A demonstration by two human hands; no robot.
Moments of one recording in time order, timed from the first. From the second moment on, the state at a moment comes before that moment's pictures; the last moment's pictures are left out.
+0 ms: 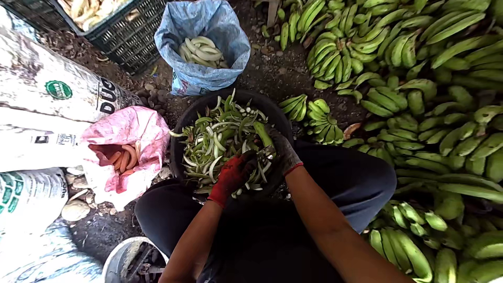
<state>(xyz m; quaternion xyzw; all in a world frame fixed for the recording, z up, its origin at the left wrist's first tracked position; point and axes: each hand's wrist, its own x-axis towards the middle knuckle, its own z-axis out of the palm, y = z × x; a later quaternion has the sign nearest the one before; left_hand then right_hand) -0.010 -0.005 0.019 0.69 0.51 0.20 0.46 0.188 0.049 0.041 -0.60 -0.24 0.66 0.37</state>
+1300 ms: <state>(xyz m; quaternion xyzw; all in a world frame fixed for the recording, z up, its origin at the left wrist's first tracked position) 0.001 -0.001 0.021 0.64 0.63 0.22 0.39 0.153 0.045 0.037 -0.67 -0.27 0.56 0.40</state>
